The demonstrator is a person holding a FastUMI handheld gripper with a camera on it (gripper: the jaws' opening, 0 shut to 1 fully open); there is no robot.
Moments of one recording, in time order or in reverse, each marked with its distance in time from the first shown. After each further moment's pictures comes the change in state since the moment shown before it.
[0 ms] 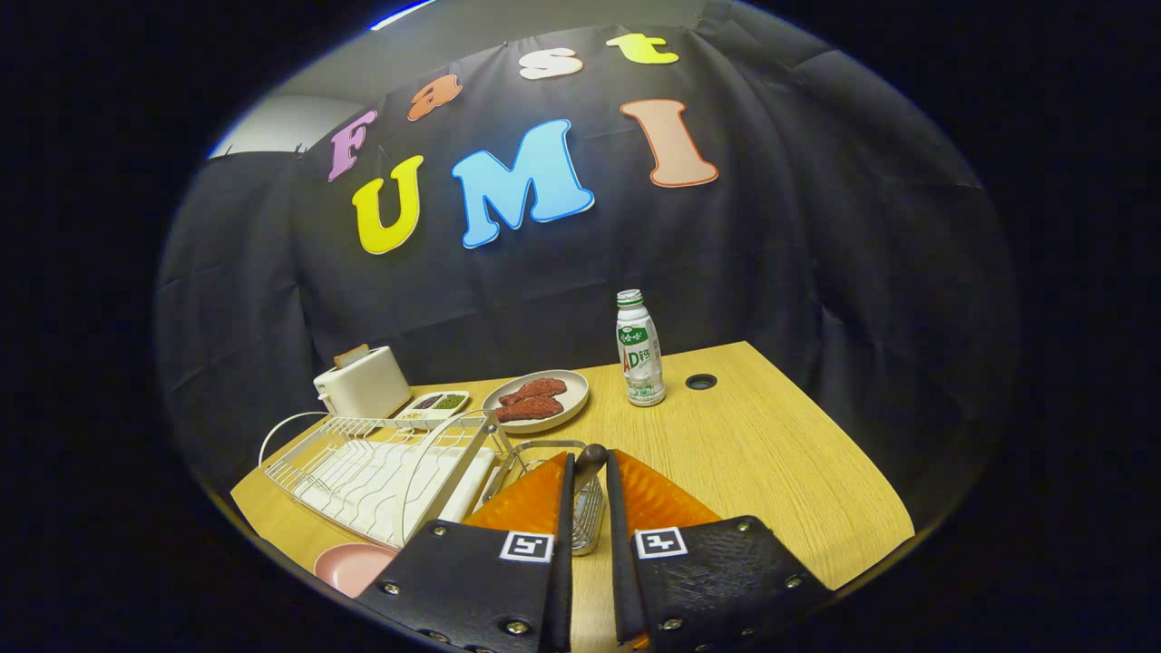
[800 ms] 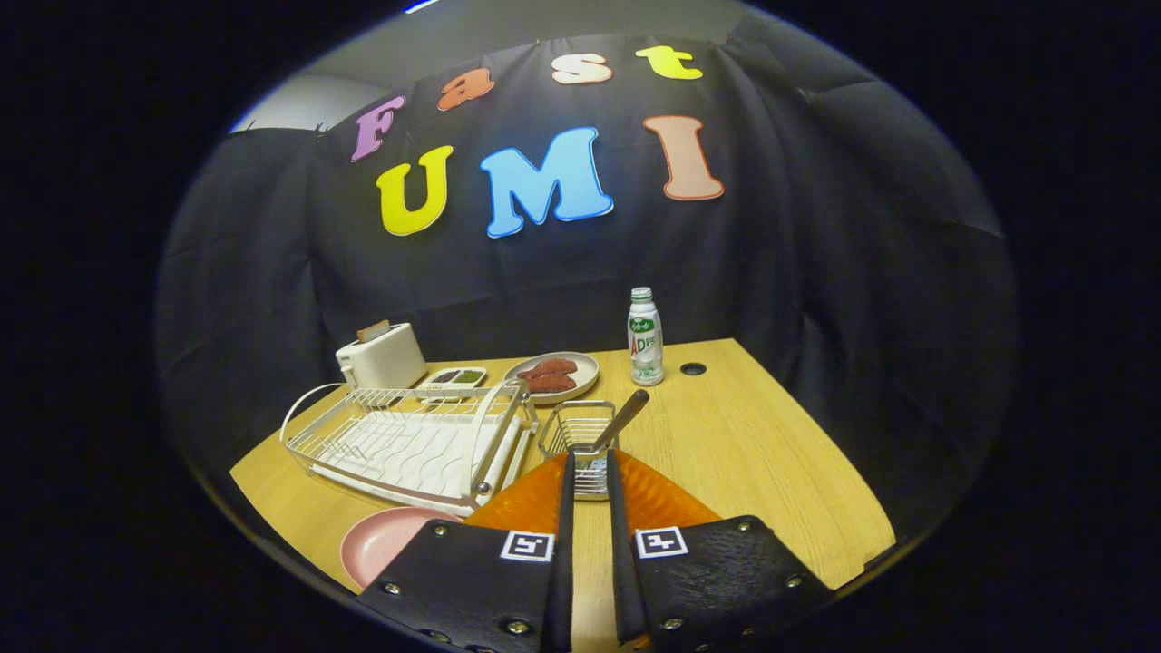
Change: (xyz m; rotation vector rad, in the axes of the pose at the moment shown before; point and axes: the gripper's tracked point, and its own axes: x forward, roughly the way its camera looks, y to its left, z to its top) arm -0.095 0.034 -0.004 -0.096 0.004 -0.066
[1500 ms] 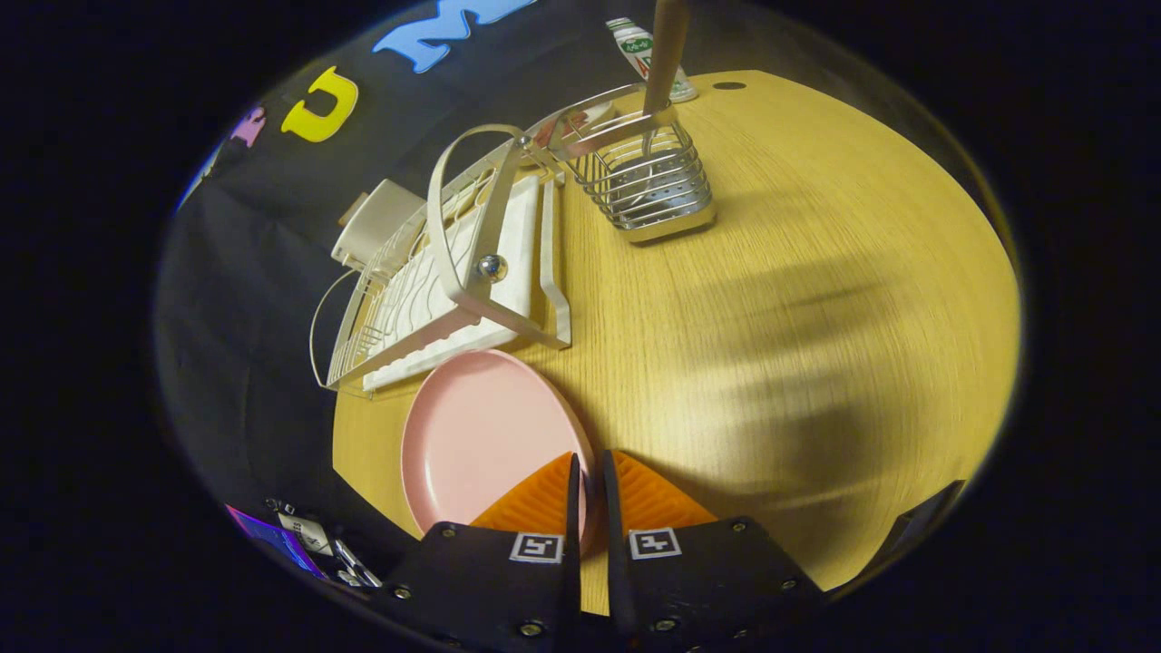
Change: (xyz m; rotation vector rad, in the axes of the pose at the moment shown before) arm -0.004 0.091 -0.172 0.399 0.768 0.232
